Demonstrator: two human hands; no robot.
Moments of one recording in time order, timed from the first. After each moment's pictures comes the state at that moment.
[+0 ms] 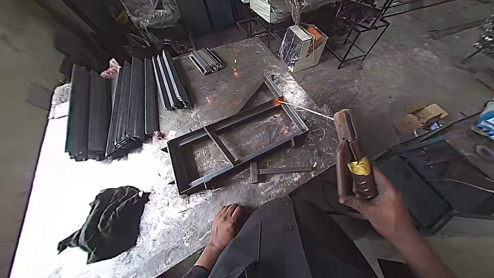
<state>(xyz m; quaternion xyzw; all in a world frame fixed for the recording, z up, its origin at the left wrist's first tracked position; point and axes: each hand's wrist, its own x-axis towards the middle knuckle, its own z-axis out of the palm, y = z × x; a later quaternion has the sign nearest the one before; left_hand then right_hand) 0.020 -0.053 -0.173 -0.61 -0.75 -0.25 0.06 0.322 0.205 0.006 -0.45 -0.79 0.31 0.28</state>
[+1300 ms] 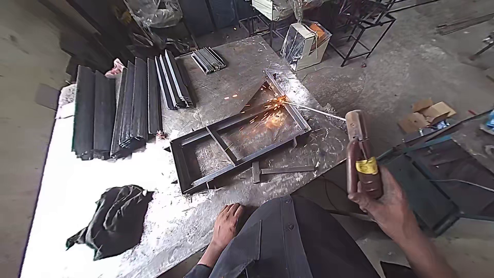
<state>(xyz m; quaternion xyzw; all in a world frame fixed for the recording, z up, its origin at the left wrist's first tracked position) 0.019 -0.052 -0.169 -0.61 -0.75 -0.25 0.06 0.325 0.209 0.003 -0.46 -0.76 0.36 0.30</state>
